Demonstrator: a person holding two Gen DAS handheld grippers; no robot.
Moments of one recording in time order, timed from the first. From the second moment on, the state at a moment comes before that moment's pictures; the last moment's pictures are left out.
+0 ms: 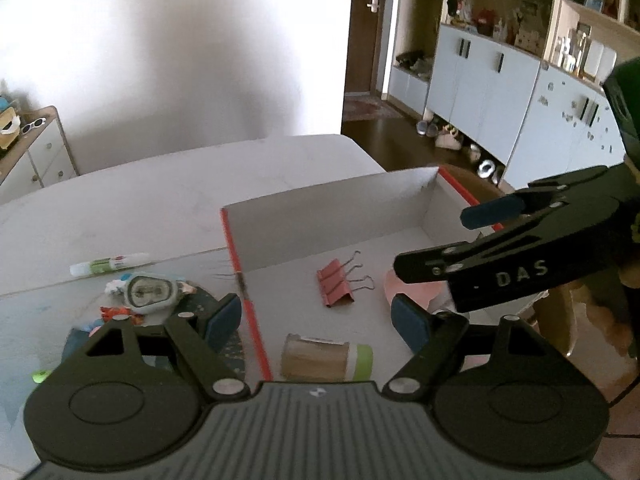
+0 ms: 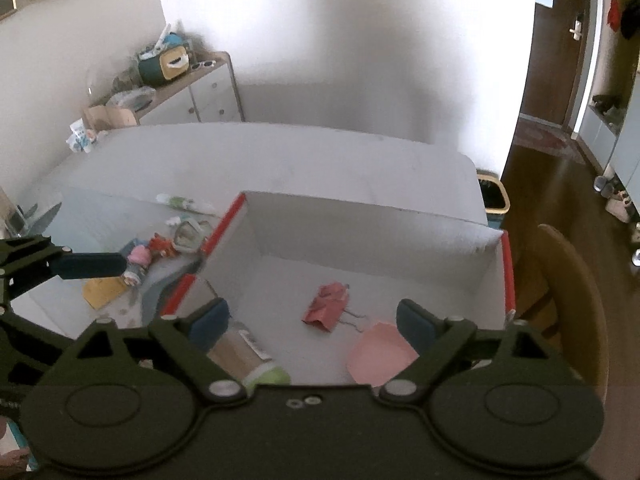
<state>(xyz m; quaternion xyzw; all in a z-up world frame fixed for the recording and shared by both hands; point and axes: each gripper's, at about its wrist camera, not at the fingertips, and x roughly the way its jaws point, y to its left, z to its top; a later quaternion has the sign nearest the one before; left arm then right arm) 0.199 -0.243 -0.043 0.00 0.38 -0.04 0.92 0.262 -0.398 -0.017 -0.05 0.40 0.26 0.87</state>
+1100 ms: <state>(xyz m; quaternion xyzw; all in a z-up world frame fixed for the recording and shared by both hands) 0.150 -0.035 -0.042 -0.06 0.37 -0.03 0.93 0.175 -0.234 -0.021 -0.01 0.36 0.30 0.88</state>
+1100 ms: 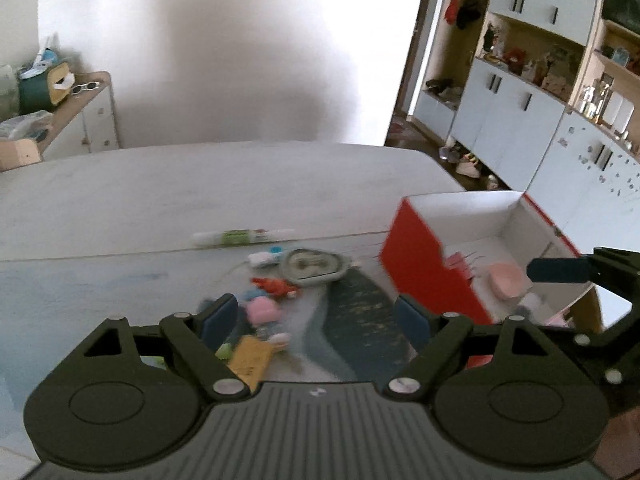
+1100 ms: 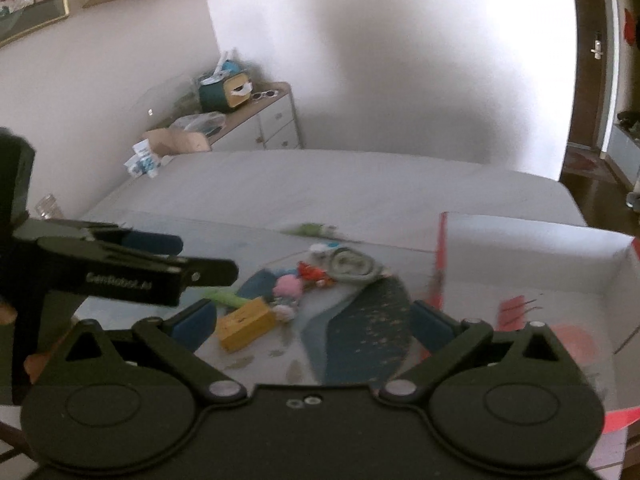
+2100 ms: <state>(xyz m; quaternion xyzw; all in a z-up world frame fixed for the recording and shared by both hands) 0.175 0.069 -0.142 -0.08 0.44 0.02 0.89 0.174 -0.105 -0.092 -0.17 0.36 0.39 0.83</state>
